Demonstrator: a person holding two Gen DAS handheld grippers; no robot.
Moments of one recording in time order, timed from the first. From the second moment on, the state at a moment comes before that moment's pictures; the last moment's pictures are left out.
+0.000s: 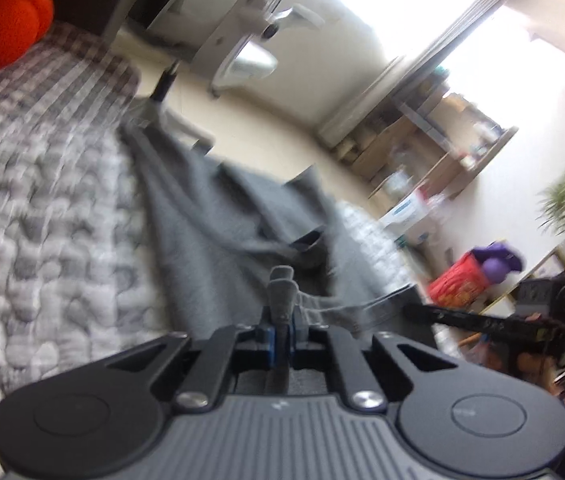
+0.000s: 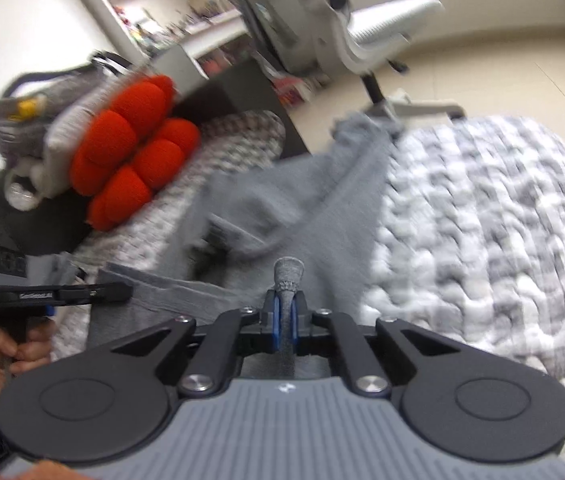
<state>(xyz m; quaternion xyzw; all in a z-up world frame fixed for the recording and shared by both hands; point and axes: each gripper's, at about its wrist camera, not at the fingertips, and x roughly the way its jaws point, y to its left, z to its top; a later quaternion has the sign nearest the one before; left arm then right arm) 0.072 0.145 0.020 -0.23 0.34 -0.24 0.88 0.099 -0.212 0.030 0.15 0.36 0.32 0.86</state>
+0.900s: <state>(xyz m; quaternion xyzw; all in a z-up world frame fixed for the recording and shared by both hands) 0.306 0.177 -0.015 -0.30 0.33 -0.13 0.89 0.306 -0.184 0.030 0.18 0.32 0.30 0.88</state>
